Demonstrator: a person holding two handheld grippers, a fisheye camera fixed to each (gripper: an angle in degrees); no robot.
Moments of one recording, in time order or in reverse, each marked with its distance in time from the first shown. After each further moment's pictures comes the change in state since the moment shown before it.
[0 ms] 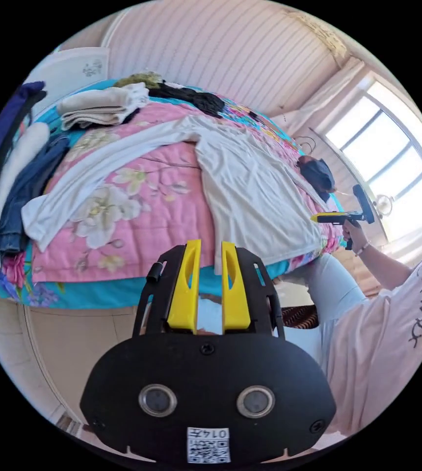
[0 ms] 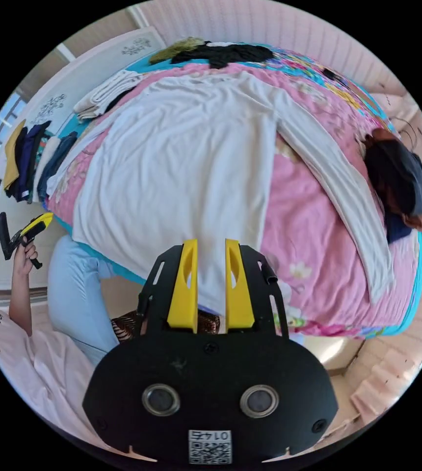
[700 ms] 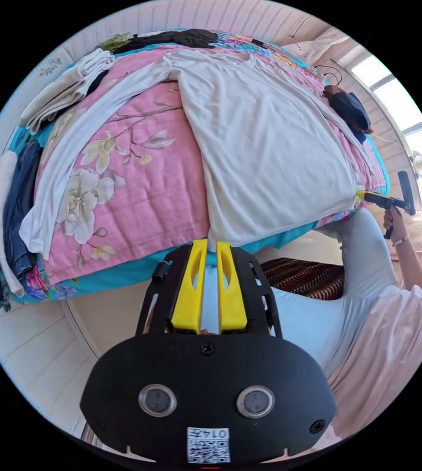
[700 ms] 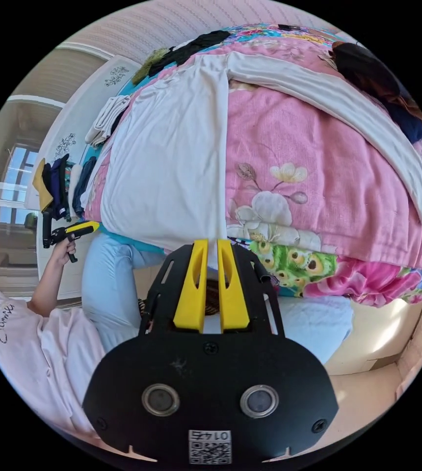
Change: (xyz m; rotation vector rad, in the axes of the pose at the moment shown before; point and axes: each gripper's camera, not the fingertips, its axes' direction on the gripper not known) left arm 0.150 -0.110 0.111 -0.383 -0.221 0.041; right arm 0.175 0.098 -0.194 0.007 -0.329 0.117
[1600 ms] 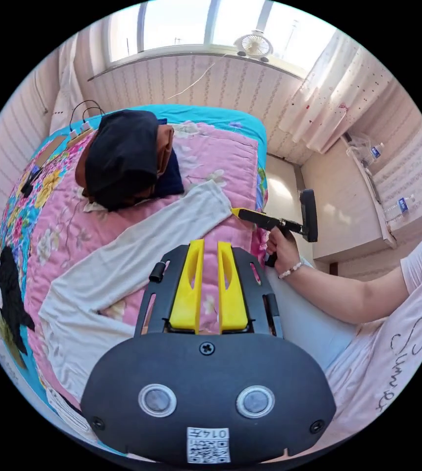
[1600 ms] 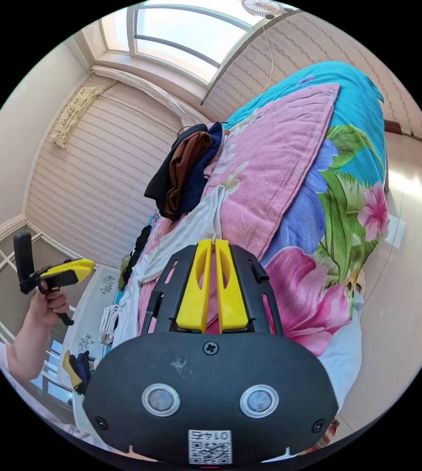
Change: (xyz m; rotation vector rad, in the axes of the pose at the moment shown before) left arm 0.643 -0.357 -0.029 0.138 0.116 1.054; right arm 0.274 0.176 -0.319 1.014 -0.161 0.642
